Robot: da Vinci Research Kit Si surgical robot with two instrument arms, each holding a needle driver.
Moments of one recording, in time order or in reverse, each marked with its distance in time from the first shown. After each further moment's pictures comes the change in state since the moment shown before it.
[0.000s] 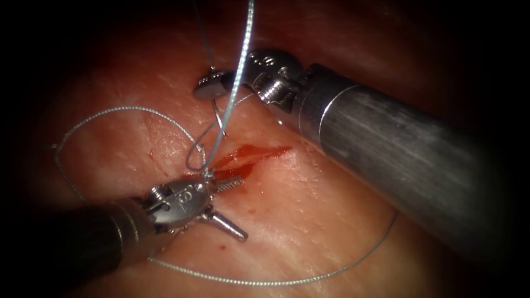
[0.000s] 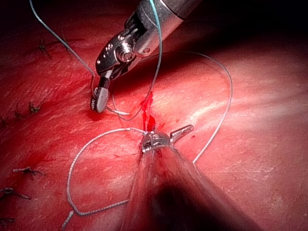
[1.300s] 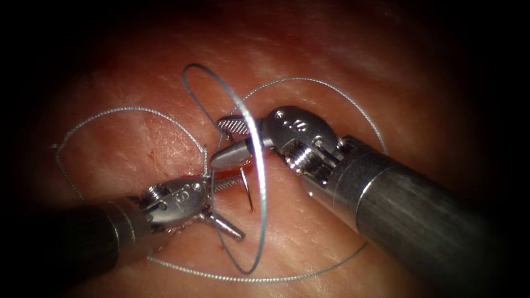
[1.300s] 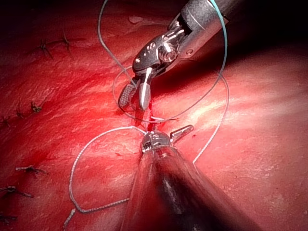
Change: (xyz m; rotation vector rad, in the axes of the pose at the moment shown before) right arm -0.003 -0.004 -0.003 -0.048 0.181 -0.182; left arm 0.000 0.000 0.000 -0.006 -0.001 0.000
